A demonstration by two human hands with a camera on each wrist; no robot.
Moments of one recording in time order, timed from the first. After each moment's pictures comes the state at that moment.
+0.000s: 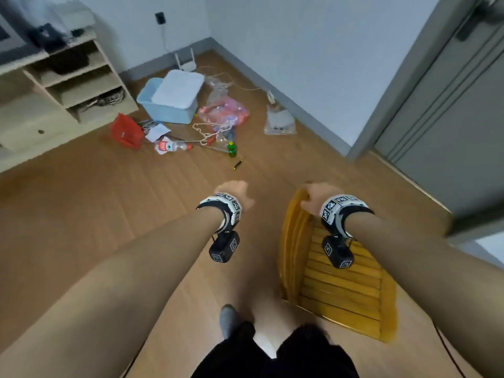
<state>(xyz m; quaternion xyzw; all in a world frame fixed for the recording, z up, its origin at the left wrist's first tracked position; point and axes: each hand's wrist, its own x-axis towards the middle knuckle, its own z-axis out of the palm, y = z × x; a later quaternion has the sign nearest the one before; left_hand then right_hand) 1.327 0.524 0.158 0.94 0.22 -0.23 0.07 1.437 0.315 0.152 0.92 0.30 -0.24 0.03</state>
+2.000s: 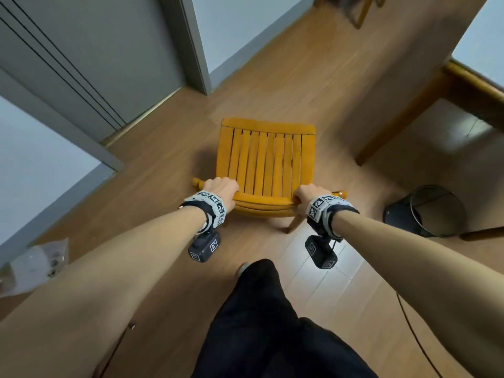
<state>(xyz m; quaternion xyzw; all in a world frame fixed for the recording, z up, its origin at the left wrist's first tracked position) 1.552 0.446 -0.006 0.69 -0.67 -0.19 -0.20 1.325 0.376 -0.021 0.78 -0.52 -0.28 -0.21</state>
